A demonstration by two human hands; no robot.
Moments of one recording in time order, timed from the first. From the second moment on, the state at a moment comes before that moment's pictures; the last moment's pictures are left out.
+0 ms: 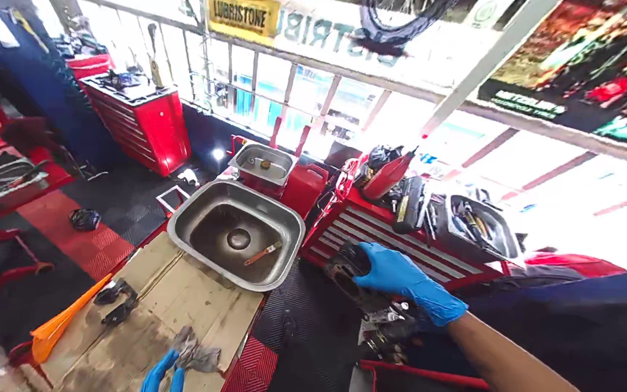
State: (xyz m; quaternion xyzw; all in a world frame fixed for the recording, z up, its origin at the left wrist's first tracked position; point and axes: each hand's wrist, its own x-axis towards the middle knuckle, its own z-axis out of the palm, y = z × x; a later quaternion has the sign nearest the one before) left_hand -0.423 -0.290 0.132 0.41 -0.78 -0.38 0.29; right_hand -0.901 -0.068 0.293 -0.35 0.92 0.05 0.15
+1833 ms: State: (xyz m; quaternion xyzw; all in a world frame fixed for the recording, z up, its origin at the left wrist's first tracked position) left_hand -0.990 -0.100 0.084 -0.02 -0.90 -0.35 -0.28; right_hand -1.339 -0.301 0.142 -0.52 0.84 0.02 0.19
